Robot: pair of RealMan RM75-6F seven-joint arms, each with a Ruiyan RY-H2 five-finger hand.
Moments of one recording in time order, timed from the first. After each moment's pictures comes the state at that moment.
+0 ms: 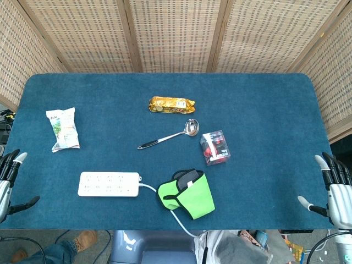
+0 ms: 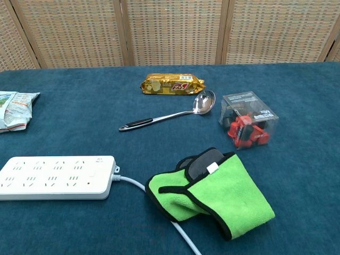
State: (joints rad) left arm -0.04 -0.97 -0.02 -1.90 1.54 1.54 0.10; right arm 0.02 -1.04 0.09 -1.77 -1.51 1.57 0.02
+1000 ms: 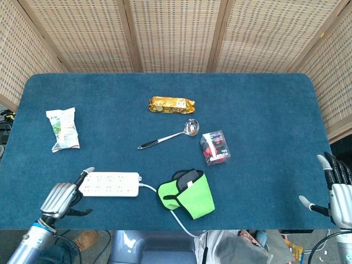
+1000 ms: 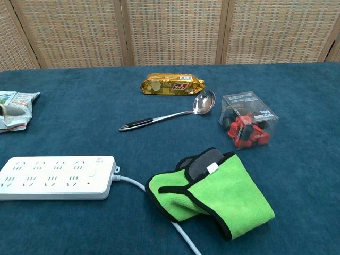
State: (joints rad) left arm -0.22 -1.19 0.01 -1.92 1.44 1.13 0.12; right arm 0.02 -1.03 0.09 -1.77 -1.50 1.56 0.04
